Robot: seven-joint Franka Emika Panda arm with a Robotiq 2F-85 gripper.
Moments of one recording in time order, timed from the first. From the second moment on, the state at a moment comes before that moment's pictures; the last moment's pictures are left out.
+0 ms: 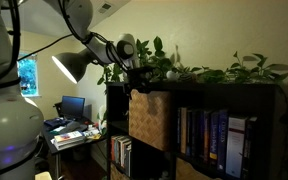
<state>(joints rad) 0.16 -0.23 0.06 -2.23 -0.09 2.28 -0.95</state>
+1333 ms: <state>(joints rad) 0.15 -0.28 0.06 -2.19 -0.03 2.23 -0.78</state>
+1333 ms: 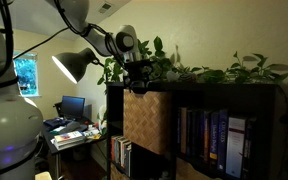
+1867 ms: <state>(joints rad) 0.09 -0.28 0.05 -2.06 -0.05 2.19 -0.53</state>
